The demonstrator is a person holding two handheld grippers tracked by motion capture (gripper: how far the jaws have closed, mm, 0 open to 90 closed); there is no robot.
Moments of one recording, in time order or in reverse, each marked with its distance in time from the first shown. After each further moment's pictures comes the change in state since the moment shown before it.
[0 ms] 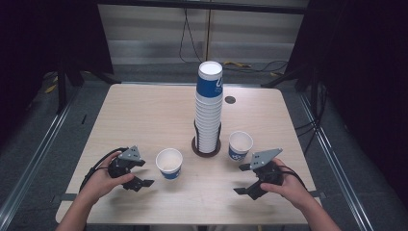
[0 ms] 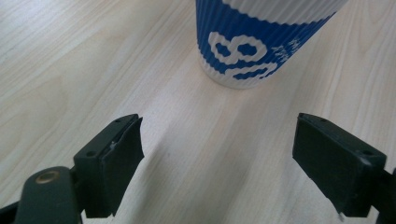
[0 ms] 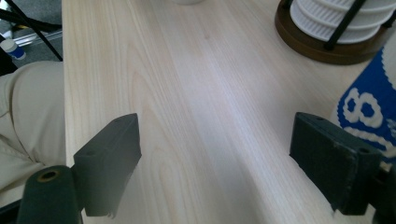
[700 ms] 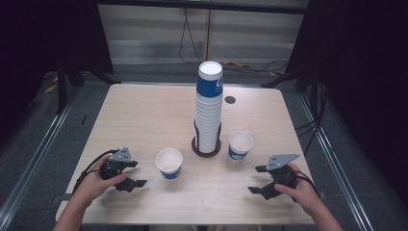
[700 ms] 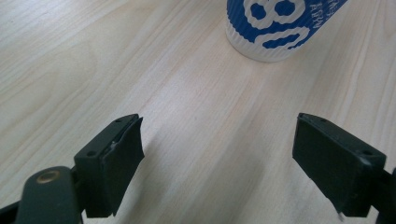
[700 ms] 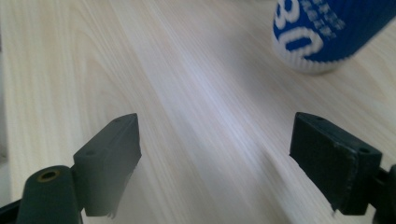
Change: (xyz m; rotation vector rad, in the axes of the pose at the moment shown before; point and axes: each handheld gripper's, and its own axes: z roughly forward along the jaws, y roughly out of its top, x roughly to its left) left arm 0.011 -0.024 -0.008 -0.034 0.035 -0.046; right arm -0.020 -0.053 -0.015 -0.001 -0.115 0.109
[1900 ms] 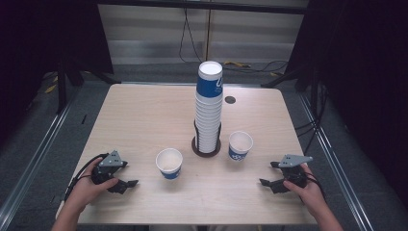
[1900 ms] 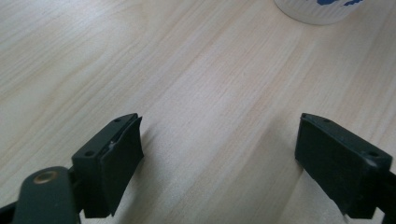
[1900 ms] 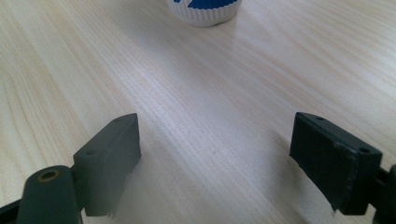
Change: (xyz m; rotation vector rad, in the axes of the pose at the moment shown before) left arm 0.011 -0.030 -0.005 -0.030 0.108 0.006; right arm -0.030 -0.039 -0.005 -0.050 -0.196 0.097
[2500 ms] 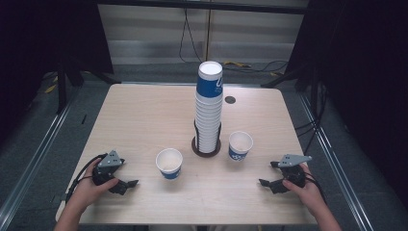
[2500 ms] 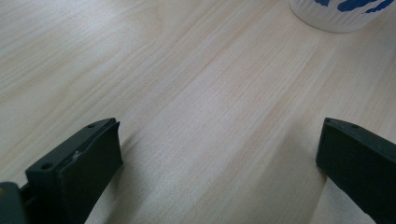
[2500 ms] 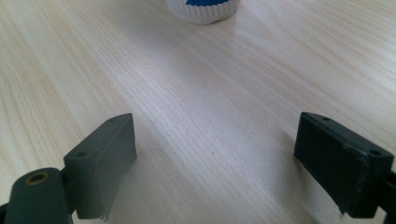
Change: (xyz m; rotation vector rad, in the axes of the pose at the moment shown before) left arm 0.003 -0.006 0.005 -0.041 0.028 -0.031; right arm -0.002 -0.001 0.003 0.001 0.007 0.009
